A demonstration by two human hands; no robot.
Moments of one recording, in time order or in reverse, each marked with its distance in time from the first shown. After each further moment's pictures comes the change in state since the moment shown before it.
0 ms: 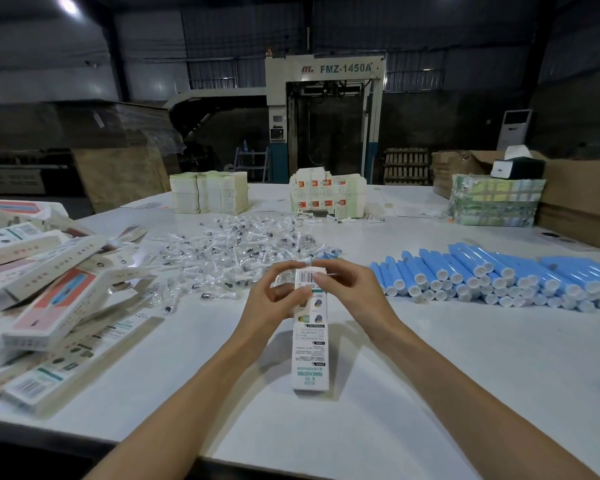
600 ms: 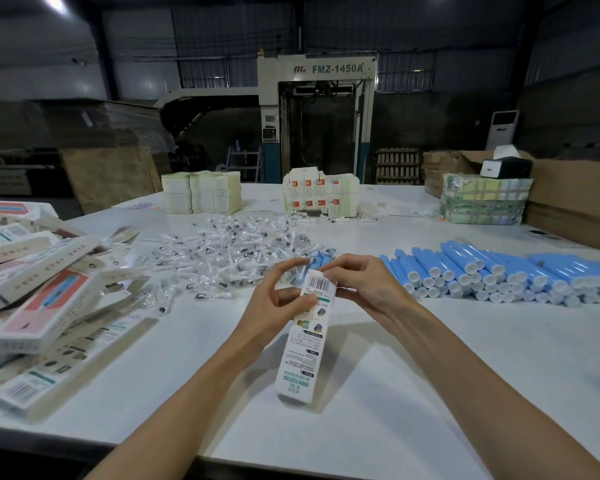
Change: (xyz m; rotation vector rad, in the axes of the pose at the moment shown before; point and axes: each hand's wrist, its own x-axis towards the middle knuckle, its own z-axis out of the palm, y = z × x) left_hand -0.006 0.007 0.005 0.039 -0.149 -0.017; right_hand 0.011 -0.009 -0.024 0.202 -0.023 0.231
